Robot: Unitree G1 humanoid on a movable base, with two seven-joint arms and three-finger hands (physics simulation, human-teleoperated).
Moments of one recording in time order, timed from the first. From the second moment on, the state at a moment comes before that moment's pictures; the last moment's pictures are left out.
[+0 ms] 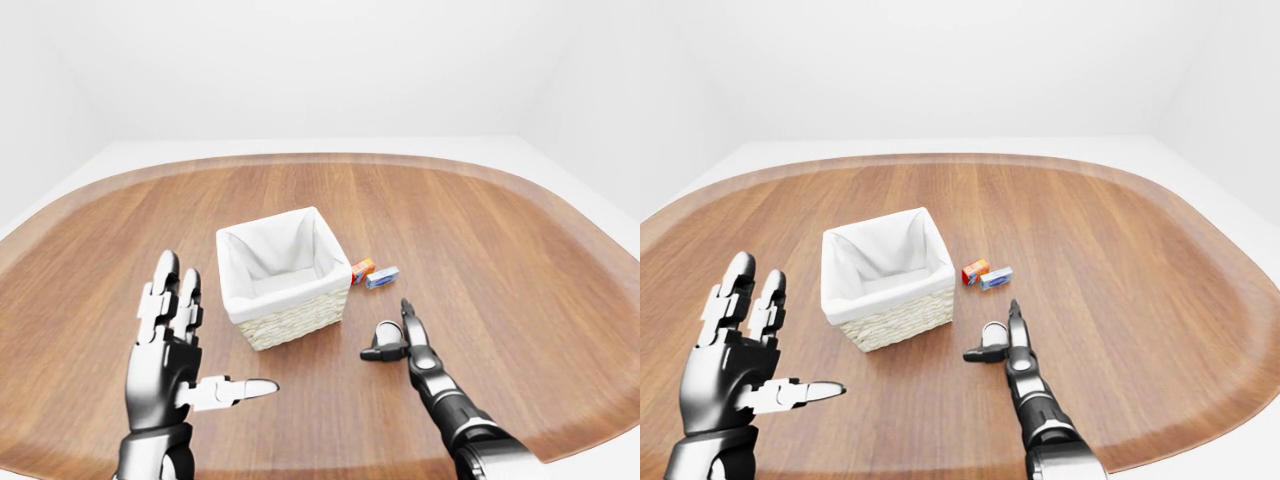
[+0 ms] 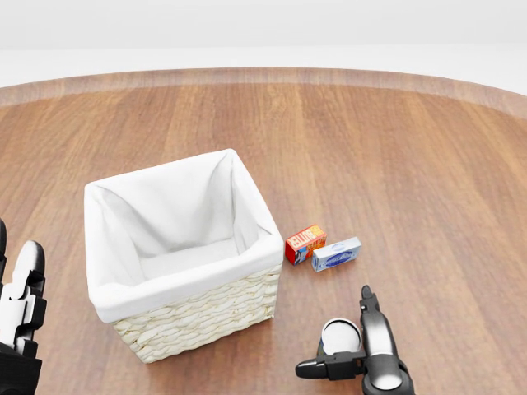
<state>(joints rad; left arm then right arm) 0.46 -0.07 0.11 -0.75 -0.10 0.03 -0.17 -0.41 -0.07 -0.05 1.11 -0.13 -0.09 -0.18</state>
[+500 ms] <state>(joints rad) 0.47 -0.08 0.11 -0.76 -0.11 0.03 -0.17 -0.48 -0.06 -0.05 1.22 -0.18 -0.09 -0.22</state>
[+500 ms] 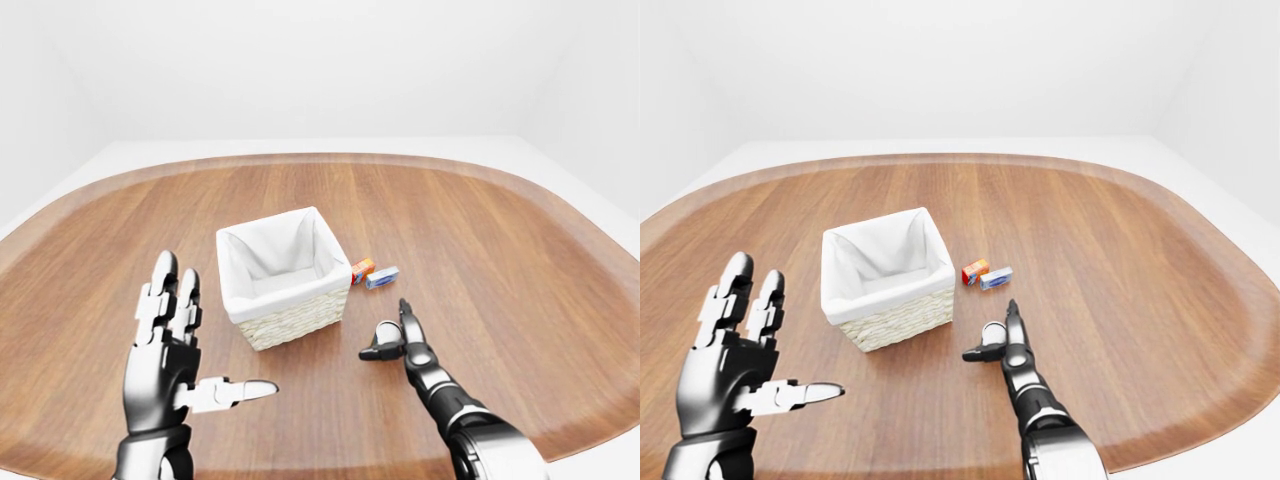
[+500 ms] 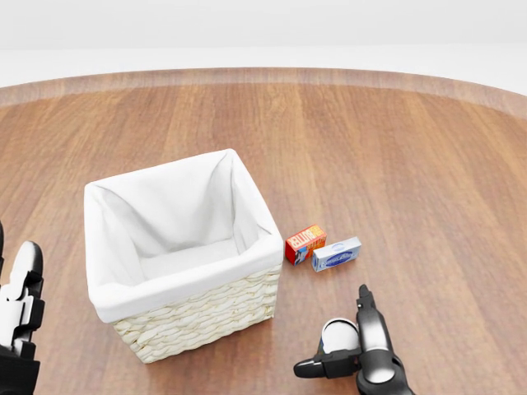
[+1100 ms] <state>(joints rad) 0.47 -0.09 0.13 -0.77 -0.12 0.04 -0.19 -0.52 -0.07 -0.06 1.27 -0.22 -0.09 -0.23</state>
